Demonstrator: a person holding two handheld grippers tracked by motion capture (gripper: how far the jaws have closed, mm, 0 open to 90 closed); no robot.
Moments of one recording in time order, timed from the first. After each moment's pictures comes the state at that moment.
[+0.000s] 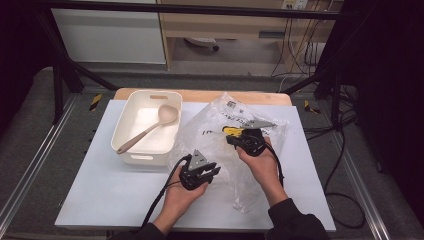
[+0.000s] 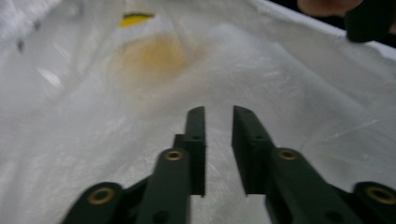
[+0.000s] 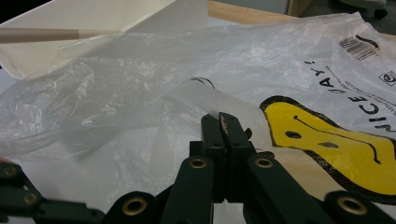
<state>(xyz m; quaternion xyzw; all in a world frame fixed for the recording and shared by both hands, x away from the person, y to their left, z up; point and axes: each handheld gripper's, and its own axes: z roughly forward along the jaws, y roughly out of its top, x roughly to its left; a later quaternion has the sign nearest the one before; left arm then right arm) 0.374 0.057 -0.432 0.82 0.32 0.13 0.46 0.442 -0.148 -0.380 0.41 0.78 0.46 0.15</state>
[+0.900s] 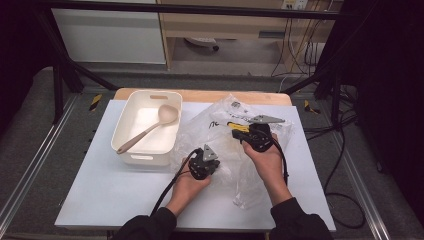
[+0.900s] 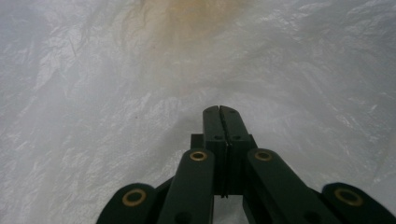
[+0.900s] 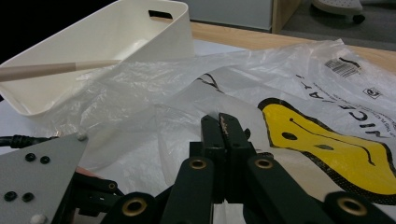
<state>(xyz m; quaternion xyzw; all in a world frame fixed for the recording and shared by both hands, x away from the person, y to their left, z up) 0.418 0.042 -0.459 0.86 0.30 0.15 0.39 0.440 -0.161 -0.359 0.44 0.75 0.48 0.16</state>
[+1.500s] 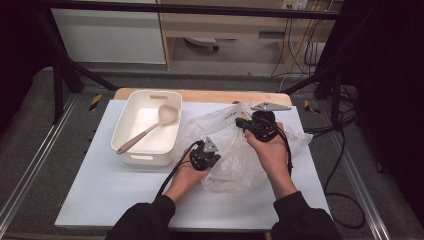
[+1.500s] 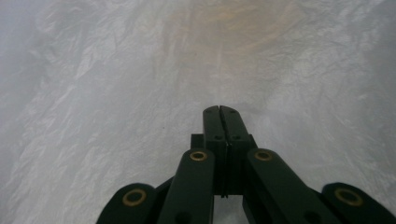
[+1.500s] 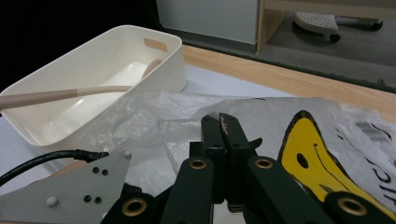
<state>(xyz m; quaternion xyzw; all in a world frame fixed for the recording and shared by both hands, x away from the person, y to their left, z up) 0.446 0.040 -0.457 0.87 0.27 0.14 0.39 0.440 -0.162 -0.310 0.44 0.74 0.47 0.19</state>
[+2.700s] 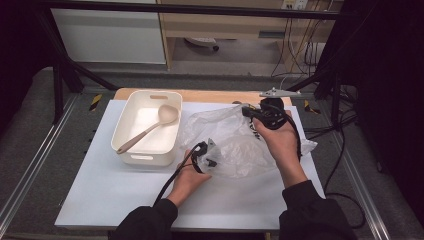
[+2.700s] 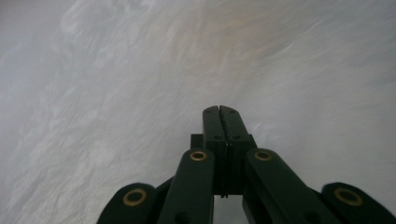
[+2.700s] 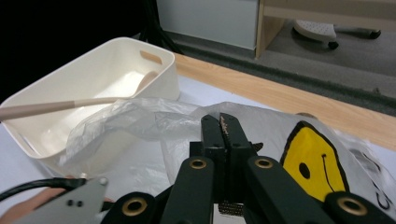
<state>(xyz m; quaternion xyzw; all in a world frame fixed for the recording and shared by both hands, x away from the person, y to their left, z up) 0.430 0.033 -0.446 0.86 0.26 0.18 0.39 0.456 -0.177 -0.286 0.43 0.75 0.47 0.19</state>
